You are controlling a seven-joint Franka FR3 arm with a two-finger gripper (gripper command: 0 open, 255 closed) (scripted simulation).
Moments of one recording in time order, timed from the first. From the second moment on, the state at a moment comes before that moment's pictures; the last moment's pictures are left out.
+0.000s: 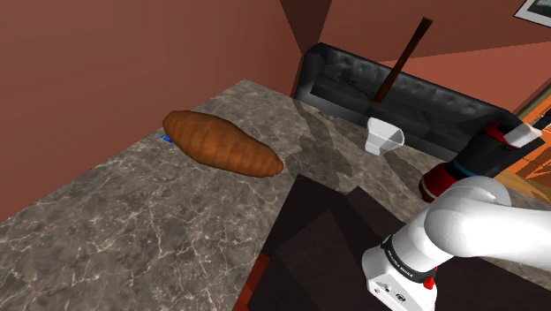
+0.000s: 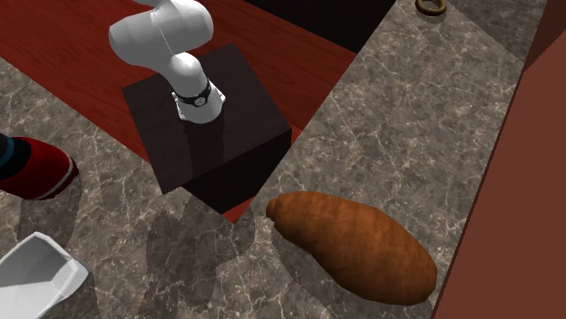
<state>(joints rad) -0.10 -1.09 -0.74 -2.02 -0.73 1.17 -0.69</state>
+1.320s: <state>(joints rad) -0.17 -1.23 -0.85 -2.31 -0.85 1.33 -0.64</state>
